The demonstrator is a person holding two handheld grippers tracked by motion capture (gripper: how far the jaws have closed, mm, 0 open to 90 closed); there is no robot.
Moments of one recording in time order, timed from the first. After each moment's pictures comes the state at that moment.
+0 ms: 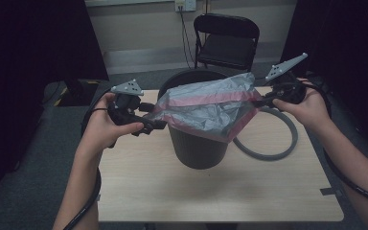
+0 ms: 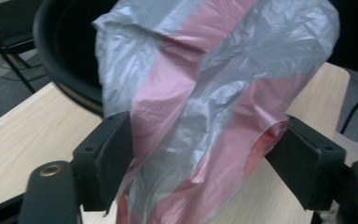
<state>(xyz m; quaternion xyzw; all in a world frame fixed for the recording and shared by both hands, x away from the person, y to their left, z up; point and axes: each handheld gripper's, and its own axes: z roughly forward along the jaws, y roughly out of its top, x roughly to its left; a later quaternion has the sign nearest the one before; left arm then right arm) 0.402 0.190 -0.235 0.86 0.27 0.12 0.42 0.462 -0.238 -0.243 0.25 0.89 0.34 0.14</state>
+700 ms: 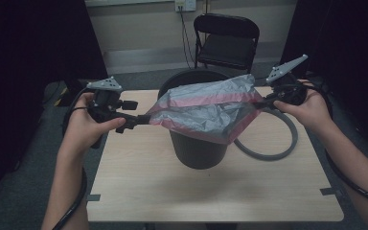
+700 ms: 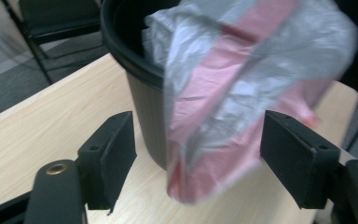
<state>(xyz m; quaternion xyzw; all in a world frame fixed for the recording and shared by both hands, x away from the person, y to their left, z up) 0.405 0.222 -0.234 0.83 0.33 0.12 0.44 0.461 -0.239 -0.246 0.25 0.90 0.33 0.14</state>
